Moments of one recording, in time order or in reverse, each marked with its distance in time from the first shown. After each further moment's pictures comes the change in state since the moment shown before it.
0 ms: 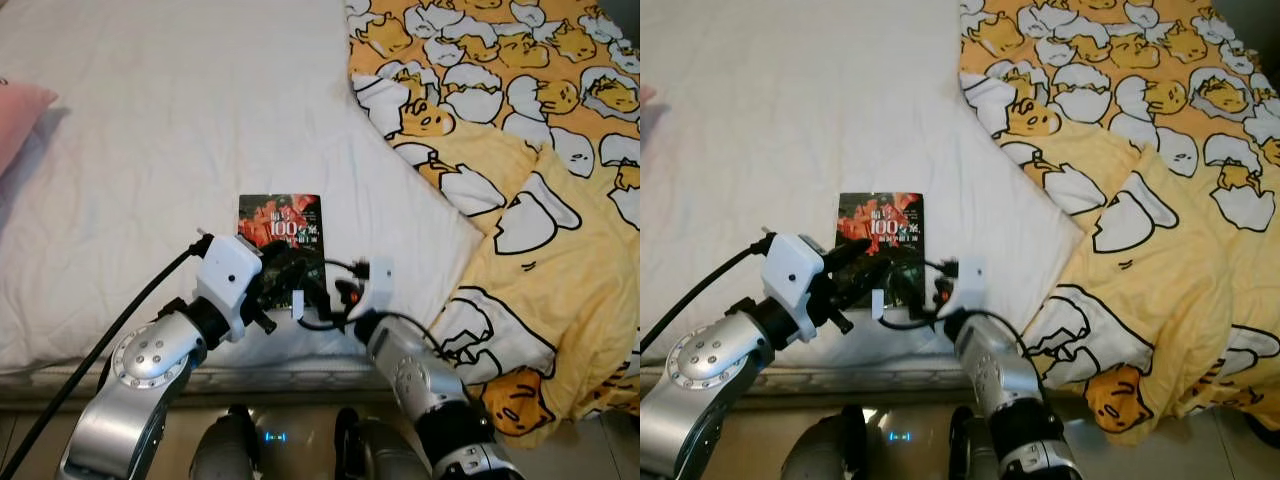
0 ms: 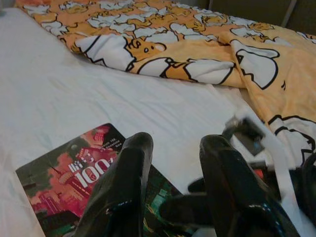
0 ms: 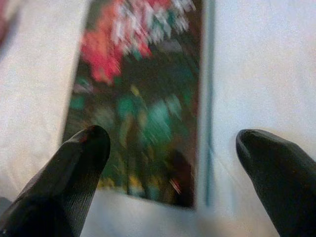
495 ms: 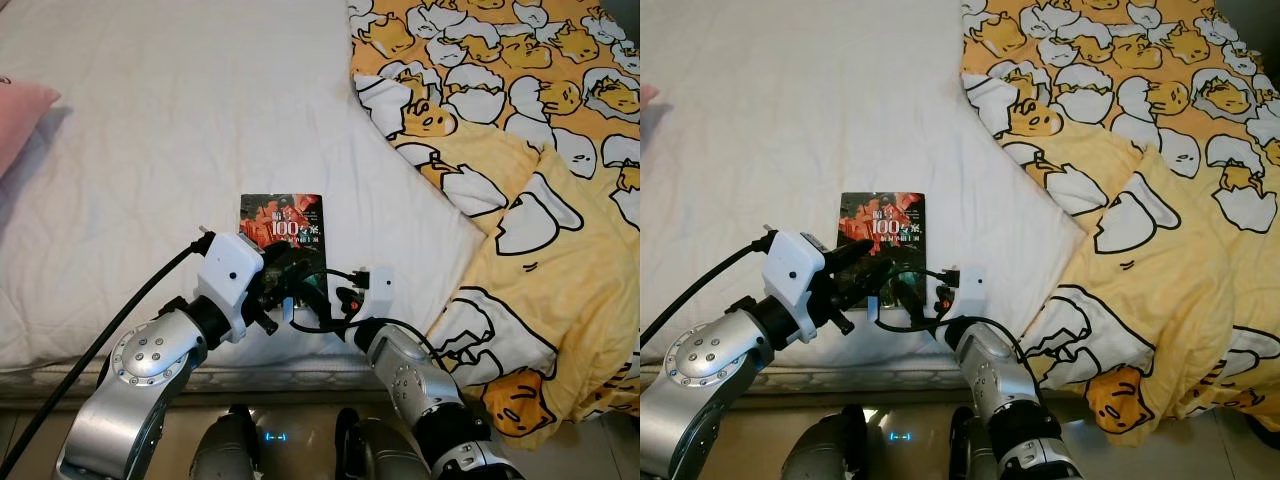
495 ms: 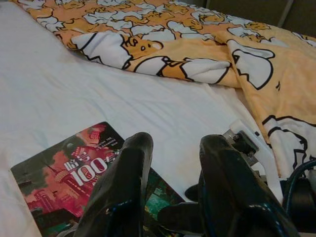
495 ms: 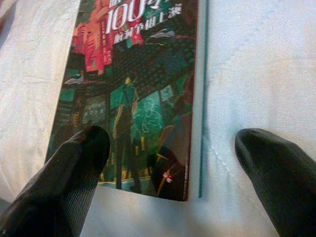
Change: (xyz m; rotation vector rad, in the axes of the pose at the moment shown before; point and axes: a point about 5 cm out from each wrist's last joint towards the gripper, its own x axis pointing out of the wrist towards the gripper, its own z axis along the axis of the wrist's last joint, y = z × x) left arm -0.001 -0.001 0.004 -0.021 0.012 -0.013; right arm 0.002 -0.001 -0.004 -0.021 -0.019 0.012
